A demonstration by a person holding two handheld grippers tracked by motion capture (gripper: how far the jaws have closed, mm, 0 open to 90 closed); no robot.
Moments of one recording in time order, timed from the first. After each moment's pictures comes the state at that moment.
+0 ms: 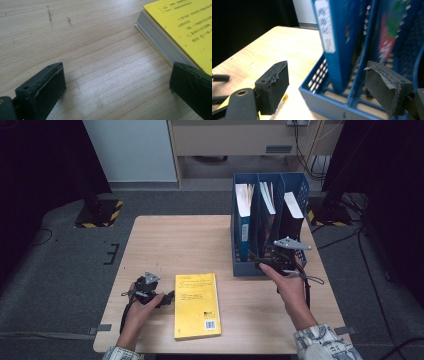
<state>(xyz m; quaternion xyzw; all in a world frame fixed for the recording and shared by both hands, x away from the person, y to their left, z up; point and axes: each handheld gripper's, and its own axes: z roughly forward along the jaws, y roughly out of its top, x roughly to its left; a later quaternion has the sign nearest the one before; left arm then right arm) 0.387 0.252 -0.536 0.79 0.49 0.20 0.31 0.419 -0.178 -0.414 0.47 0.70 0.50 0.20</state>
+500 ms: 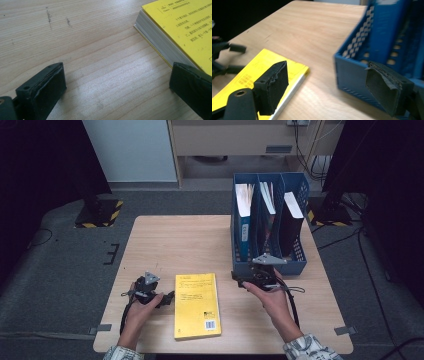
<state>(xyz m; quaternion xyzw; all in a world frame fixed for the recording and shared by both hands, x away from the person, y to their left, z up) 0.386 0.253 -0.536 0.79 0.49 0.20 0.32 0.402 -0.133 -0.462 0.43 0.75 0.48 0.15</state>
